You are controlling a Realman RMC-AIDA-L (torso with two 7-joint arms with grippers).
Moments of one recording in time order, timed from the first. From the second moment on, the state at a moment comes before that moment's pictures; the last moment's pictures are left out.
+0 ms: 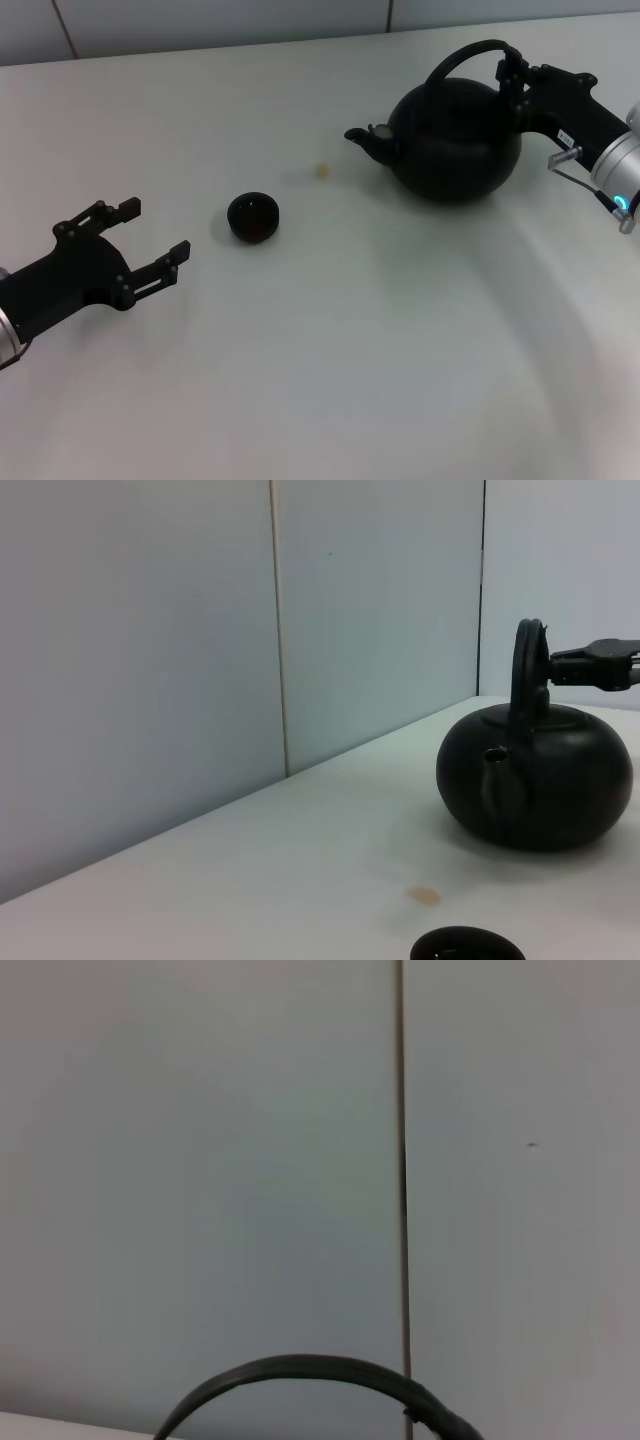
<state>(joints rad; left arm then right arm) -0.23 -2.02 1.47 0.61 1.08 1.08 -0.86 0.47 2.09 -1.06 -0.27 -0.77 -0.94 0.57</state>
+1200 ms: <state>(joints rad) -0.19 -2.01 1.48 0.63 1.10 1.14 -0.86 0.23 2.08 -1.13 -0.26 -1.03 -1.50 0.56</state>
